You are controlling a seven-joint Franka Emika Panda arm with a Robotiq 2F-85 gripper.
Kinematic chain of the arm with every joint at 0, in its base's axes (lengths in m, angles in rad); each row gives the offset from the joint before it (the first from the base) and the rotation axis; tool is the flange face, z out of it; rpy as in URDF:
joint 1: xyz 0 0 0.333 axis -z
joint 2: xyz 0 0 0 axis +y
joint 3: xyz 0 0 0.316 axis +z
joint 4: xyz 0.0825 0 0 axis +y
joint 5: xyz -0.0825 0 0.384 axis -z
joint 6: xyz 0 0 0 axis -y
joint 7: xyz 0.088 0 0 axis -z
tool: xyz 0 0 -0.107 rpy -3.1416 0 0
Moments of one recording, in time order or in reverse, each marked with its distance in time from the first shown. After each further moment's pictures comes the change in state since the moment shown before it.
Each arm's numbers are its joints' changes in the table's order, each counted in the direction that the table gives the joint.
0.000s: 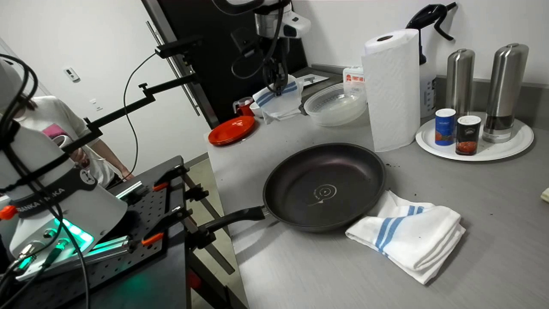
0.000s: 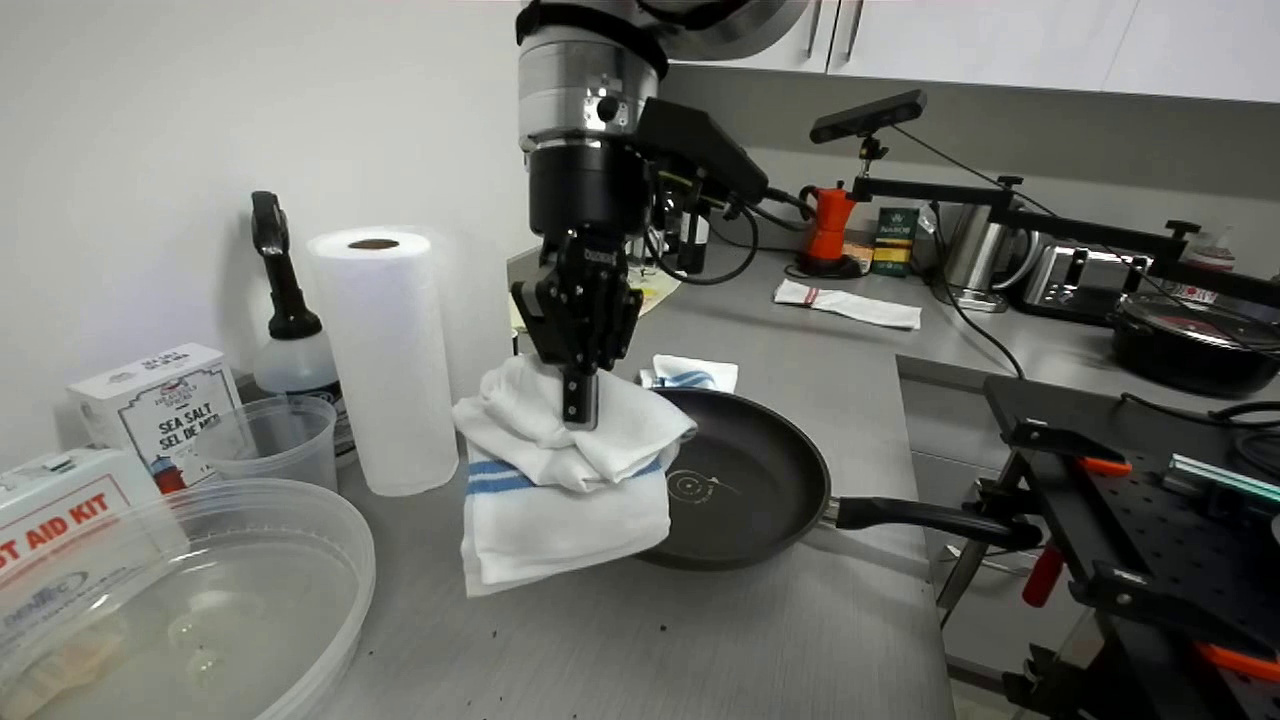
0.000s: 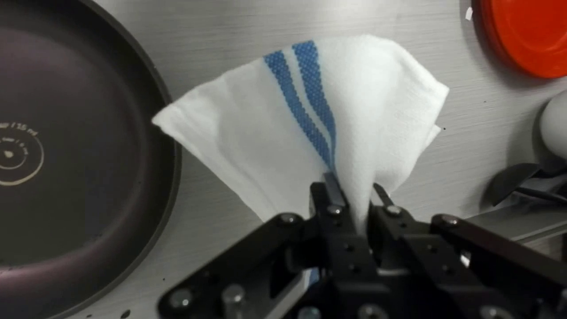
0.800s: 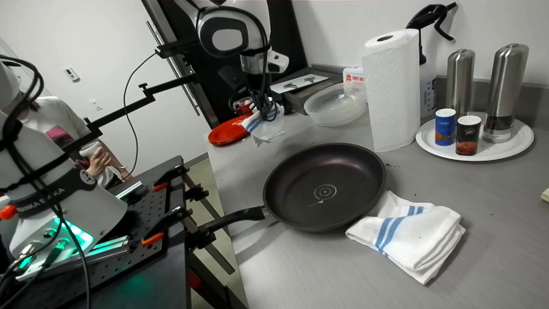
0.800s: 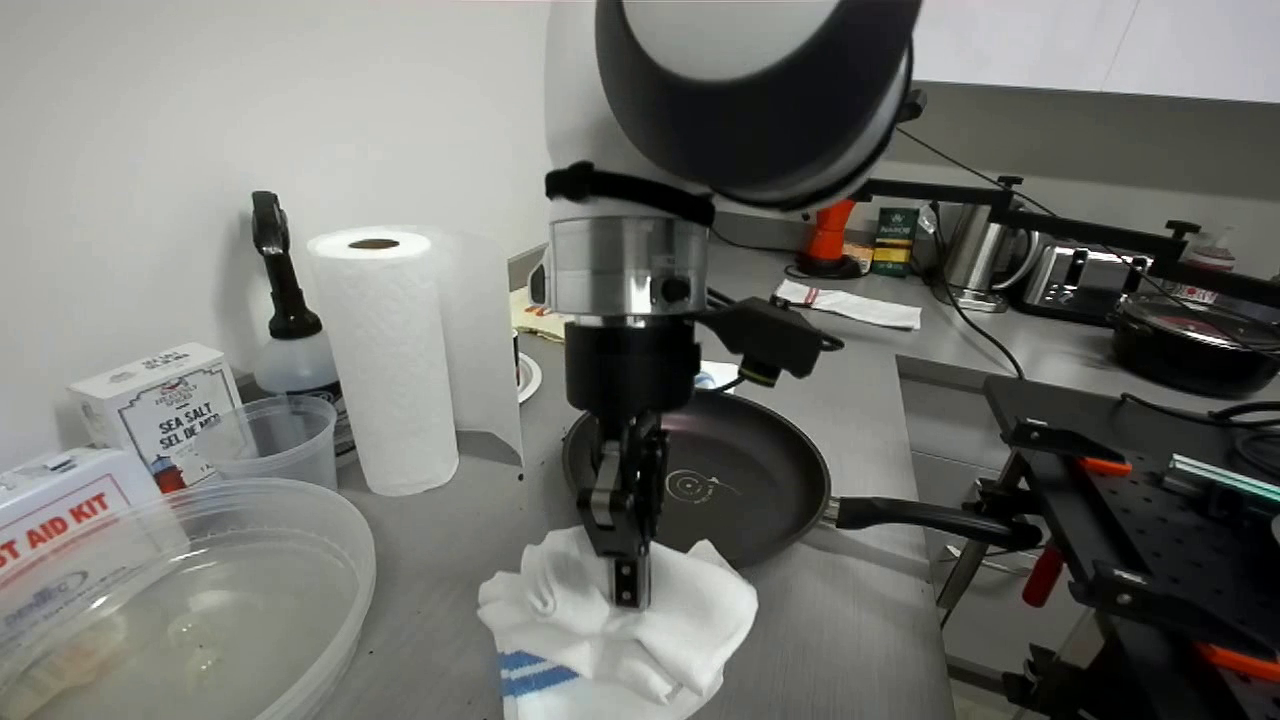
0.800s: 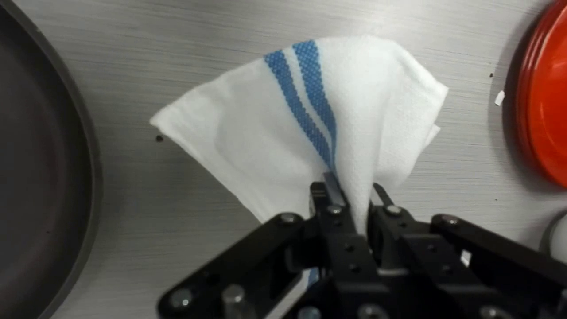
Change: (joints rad) arm -0.084 0.079 0.058 0.145 0.008 0.243 -0.135
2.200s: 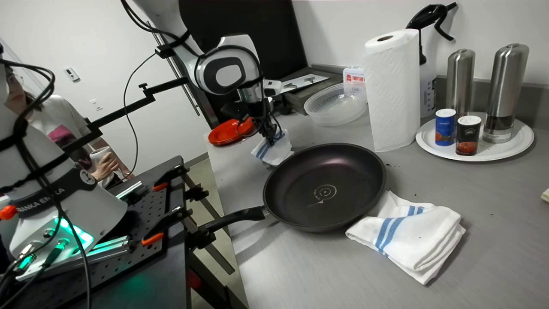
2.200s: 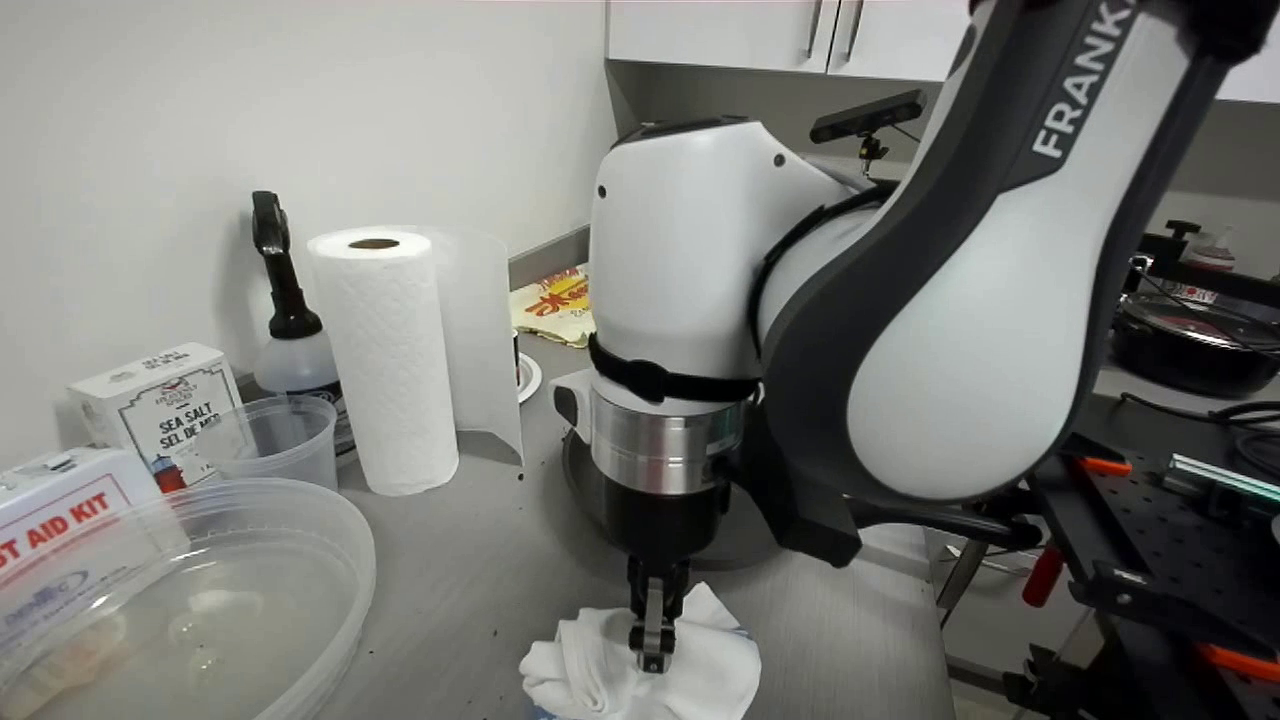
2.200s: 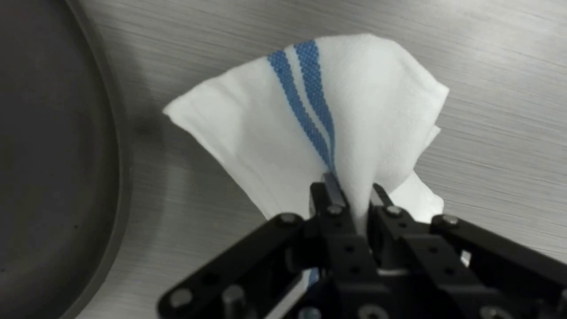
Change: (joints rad) arm -0.196 0.150 -0.152 0.057 0.309 0.316 0.185
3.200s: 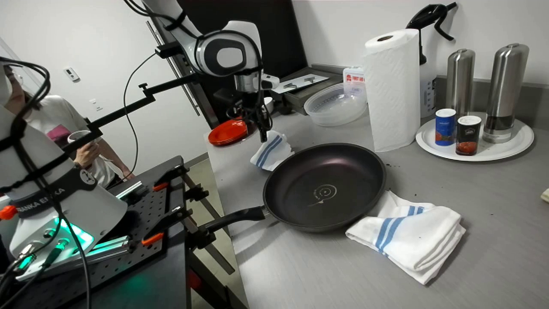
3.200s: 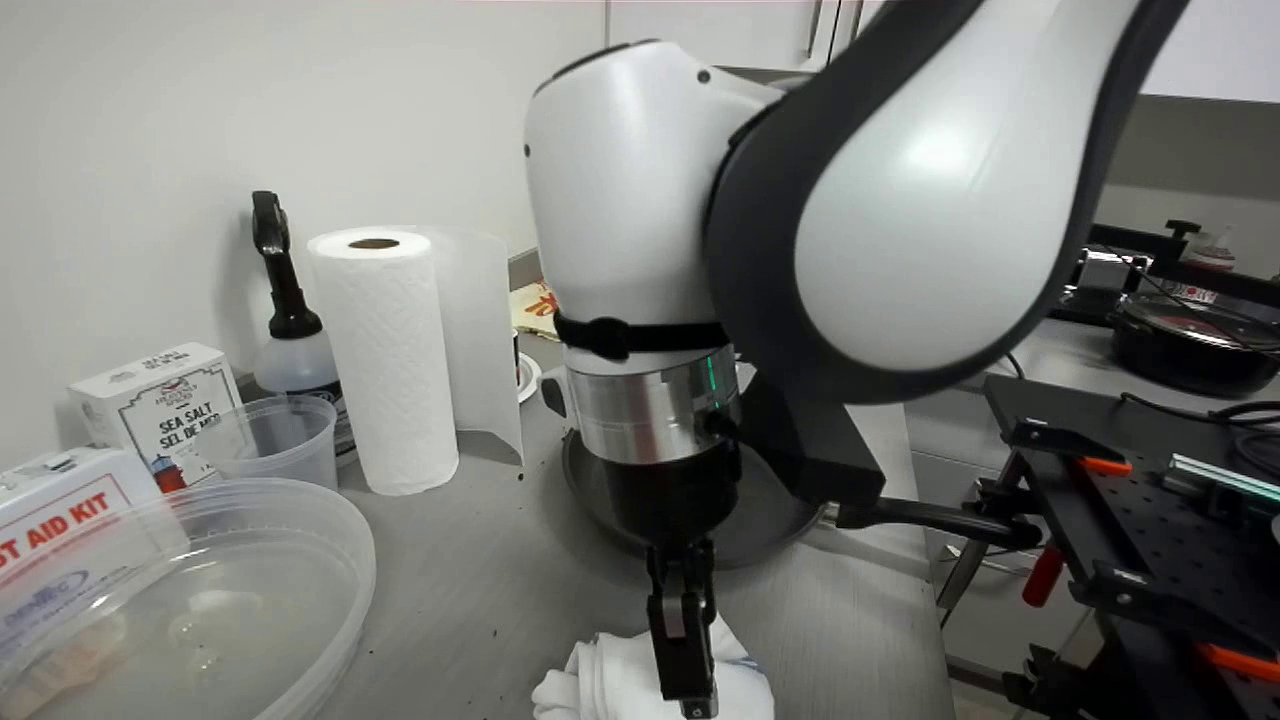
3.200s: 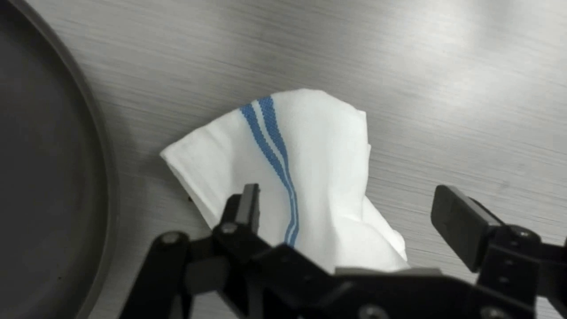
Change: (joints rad) arm 0.058 -0.072 0.071 -0.048 -0.005 -0.326 0.010
